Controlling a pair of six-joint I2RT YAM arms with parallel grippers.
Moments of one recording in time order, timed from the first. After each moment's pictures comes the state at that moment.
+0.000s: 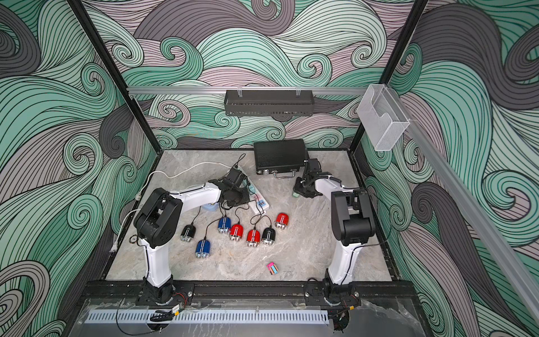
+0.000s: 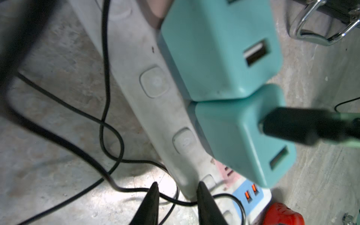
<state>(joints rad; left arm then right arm) -0.58 1.96 1.31 -0.41 0.07 -0.73 0.14 1.90 1.25 -0.44 -0.24 0.48</state>
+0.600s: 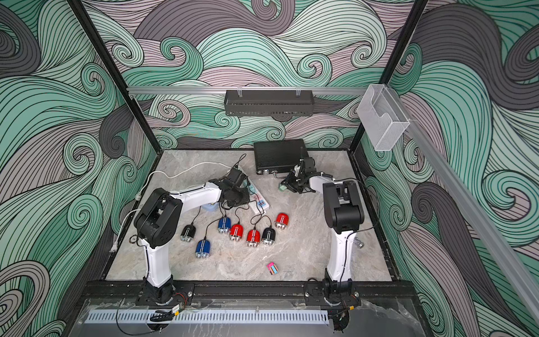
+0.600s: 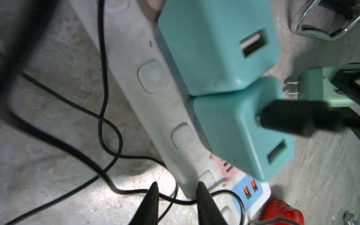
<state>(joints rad) -0.59 1.96 1.32 -0.43 0.07 -0.73 0.15 2.08 1.34 -0.24 -0.53 0.62</state>
